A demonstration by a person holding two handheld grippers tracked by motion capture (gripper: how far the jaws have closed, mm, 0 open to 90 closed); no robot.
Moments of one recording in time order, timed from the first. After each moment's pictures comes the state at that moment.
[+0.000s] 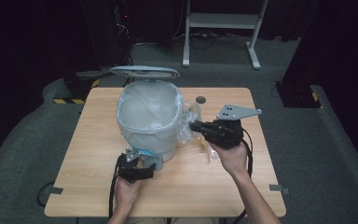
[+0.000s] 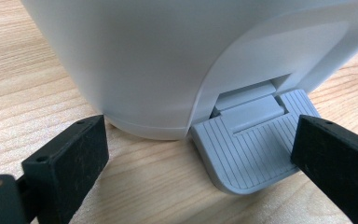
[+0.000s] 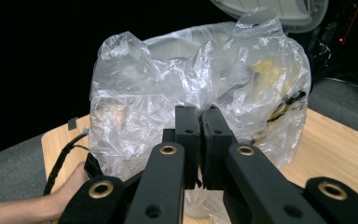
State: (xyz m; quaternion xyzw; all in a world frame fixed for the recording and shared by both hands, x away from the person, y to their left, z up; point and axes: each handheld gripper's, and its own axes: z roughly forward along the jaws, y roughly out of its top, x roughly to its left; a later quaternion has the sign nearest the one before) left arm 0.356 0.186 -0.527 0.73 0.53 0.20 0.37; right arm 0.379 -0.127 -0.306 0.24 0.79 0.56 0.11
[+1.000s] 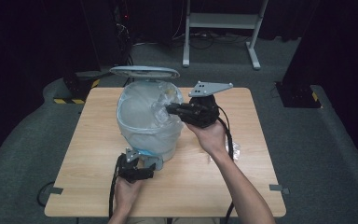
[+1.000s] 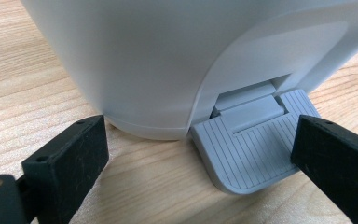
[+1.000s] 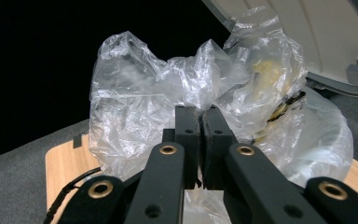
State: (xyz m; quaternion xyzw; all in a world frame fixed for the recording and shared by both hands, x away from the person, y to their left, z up) left arm 0.356 0.187 -0.527 0.73 0.53 0.21 0.37; right arm 0.412 -0.066 -0.271 0.21 0.80 0.55 0.10
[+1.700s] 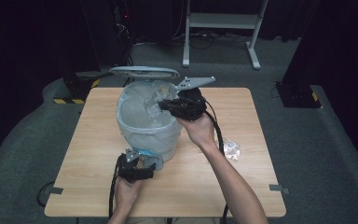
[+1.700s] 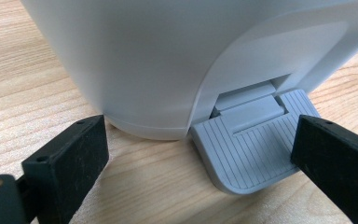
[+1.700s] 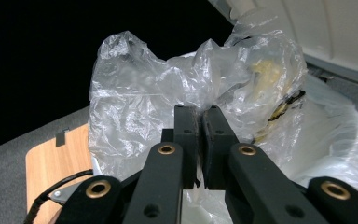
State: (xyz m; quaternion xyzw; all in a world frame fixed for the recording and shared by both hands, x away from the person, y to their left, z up) left arm 0.356 0.187 -0.527 0.73 0.53 0.21 0.37; right arm 0.441 -0.038 -0.285 0.24 0.82 0.52 0.09
